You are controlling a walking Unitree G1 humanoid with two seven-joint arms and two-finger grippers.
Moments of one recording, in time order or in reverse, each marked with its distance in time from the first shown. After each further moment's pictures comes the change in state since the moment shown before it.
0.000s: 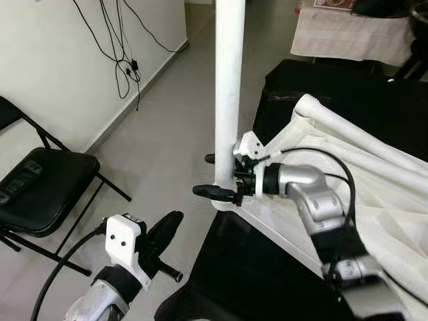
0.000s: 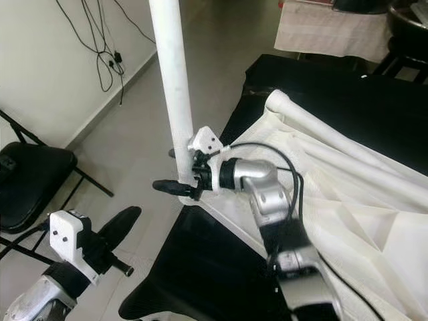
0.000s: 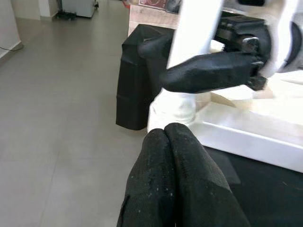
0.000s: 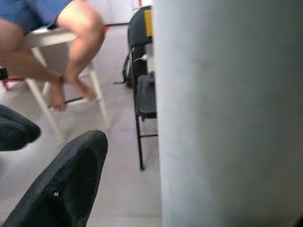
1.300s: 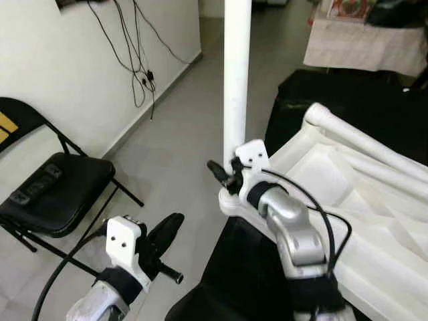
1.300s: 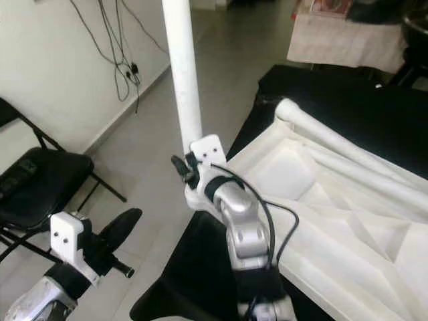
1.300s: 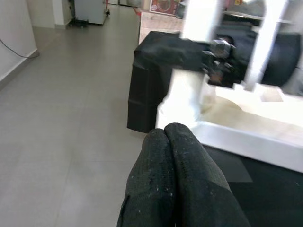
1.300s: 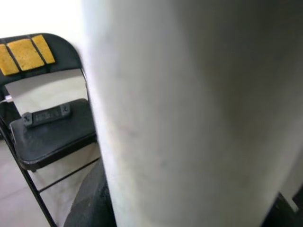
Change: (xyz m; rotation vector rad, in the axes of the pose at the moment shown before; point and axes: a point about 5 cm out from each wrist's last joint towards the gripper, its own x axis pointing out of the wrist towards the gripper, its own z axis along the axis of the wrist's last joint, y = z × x) left arm 0.002 0.006 0.002 0.008 -0.003 0.010; right arm 0.013 0.015 -0.006 0.094 -0.038 -0.732
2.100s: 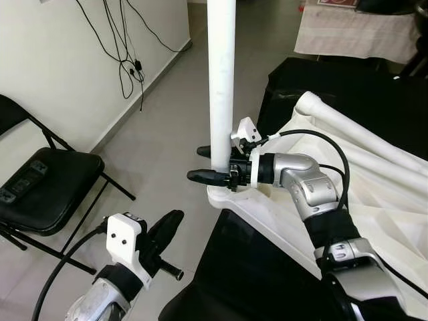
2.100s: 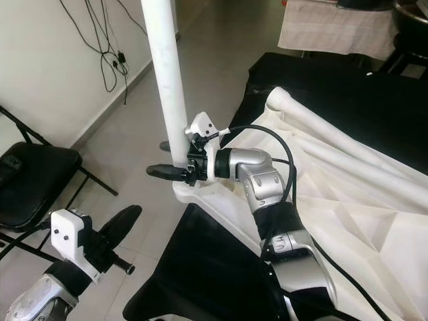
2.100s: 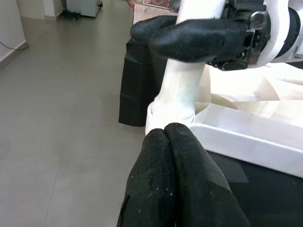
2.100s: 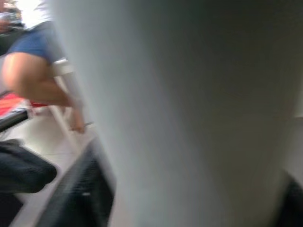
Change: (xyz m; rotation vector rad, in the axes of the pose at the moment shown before) left arm -0.001 -0.004 -0.002 -0.011 0.004 -0.003; right arm 0.009 -0.014 0.023 0.031 -0.024 0.817
